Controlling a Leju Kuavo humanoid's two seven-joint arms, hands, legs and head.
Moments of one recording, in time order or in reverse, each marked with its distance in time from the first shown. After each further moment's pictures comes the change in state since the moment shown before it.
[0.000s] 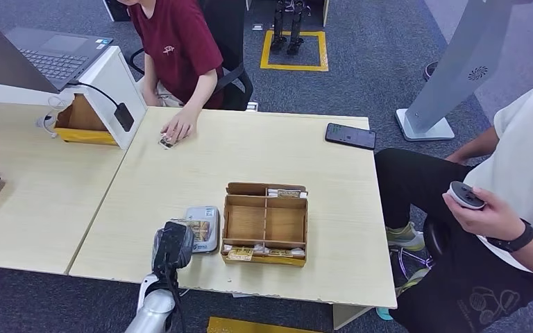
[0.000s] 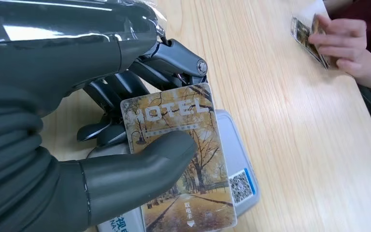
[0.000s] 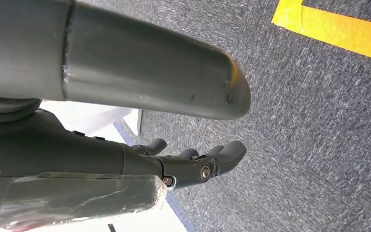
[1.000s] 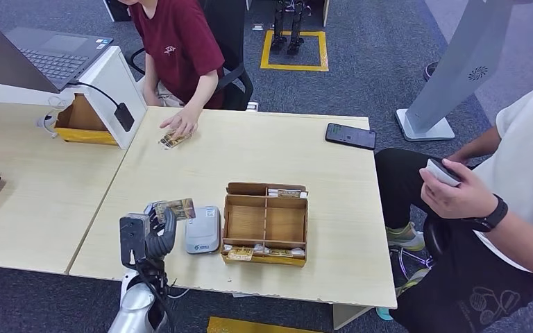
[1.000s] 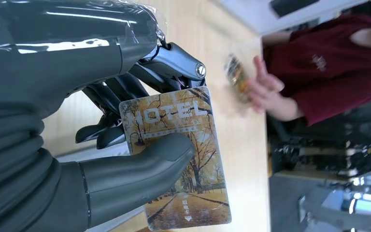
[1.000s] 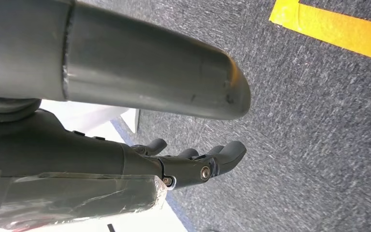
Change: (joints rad) left arm 0.058 0.020 0.006 -0.286 0.249 -0.071 -0.082; right arm 0.000 0.002 0.015 0.000 0.000 -0.004 -0.008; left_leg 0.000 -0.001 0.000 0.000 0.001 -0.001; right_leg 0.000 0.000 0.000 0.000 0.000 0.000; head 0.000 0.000
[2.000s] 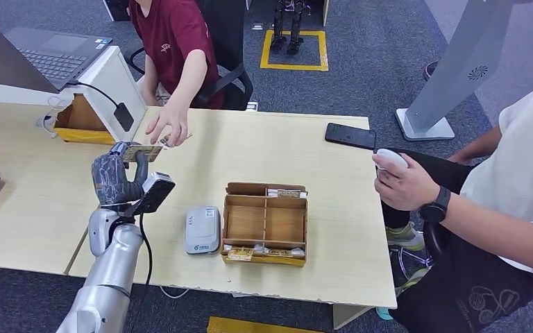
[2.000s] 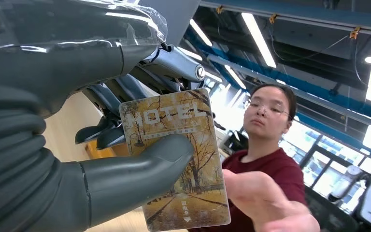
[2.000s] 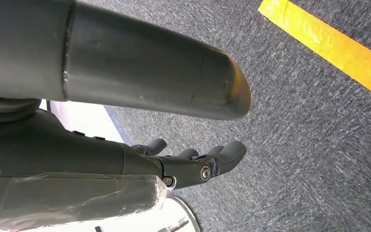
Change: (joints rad) left arm -0.367 0.022 0.363 0.255 -0.929 0.310 -0.199; right arm -0.031 0.000 0.206 0.000 0.000 0.068 -0.008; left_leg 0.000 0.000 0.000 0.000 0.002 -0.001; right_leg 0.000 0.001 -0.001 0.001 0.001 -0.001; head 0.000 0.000
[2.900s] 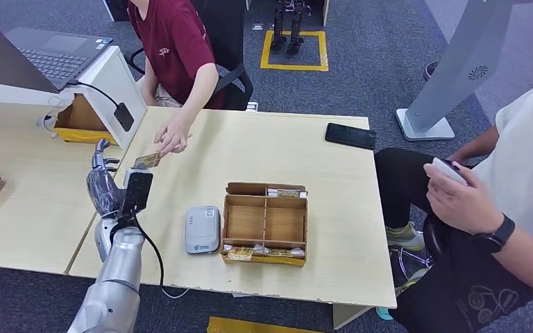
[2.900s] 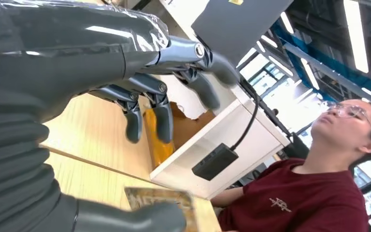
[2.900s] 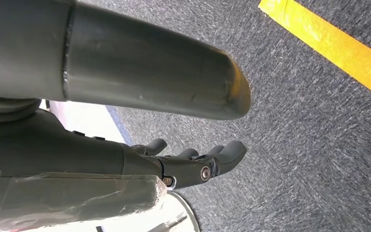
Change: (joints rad) left arm -0.054 -0.065 0.177 0.137 0.188 0.000 -0.021; right arm 0.000 0.000 0.020 0.000 -0.001 -0.004 0.003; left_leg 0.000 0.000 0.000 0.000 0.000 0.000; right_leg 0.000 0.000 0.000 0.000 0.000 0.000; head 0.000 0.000
